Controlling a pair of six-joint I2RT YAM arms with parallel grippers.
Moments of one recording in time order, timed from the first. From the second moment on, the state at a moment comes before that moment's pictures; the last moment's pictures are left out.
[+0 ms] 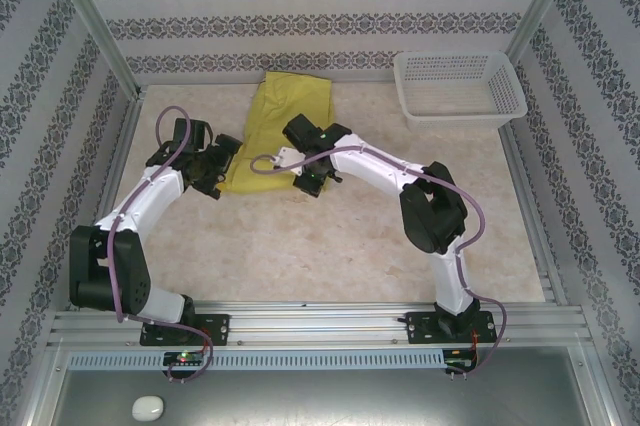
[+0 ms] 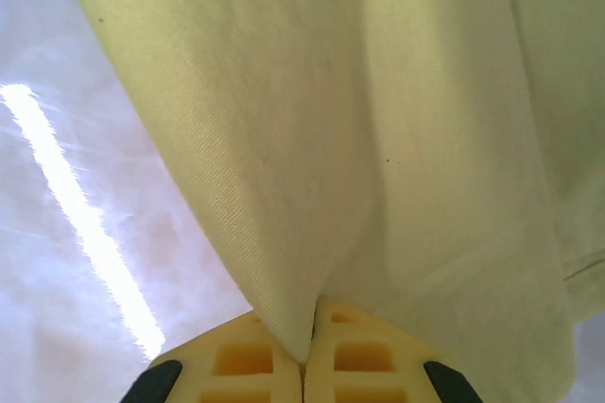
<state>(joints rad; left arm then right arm) -0.07 1.45 1.02 -0.50 0.25 -1.21 0.73 2.09 1.78 -0.95 -0.08 -0.42</state>
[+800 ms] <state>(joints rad) -0.22 1.64 1.04 -0.50 0.09 -1.30 0.68 2.16 1.95 -1.16 -0.25 -0.32</state>
